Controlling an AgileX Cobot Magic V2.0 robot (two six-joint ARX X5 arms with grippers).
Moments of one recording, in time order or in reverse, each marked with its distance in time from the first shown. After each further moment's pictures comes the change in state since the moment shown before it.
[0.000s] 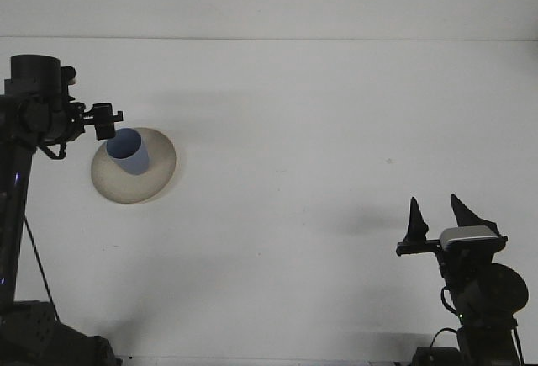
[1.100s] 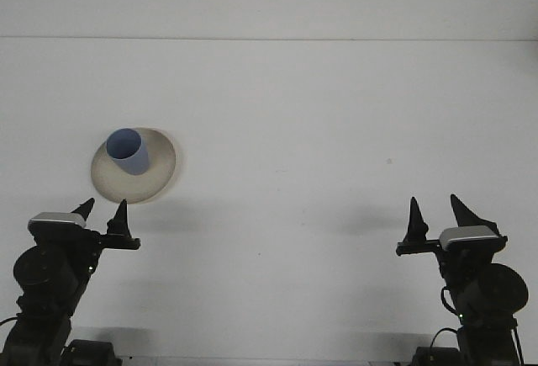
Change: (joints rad) left arm -0.133 -1.115 -1.306 0.854 0.002 0.028; right arm 0.000 0.000 0.000 0.000 0.000 0.000
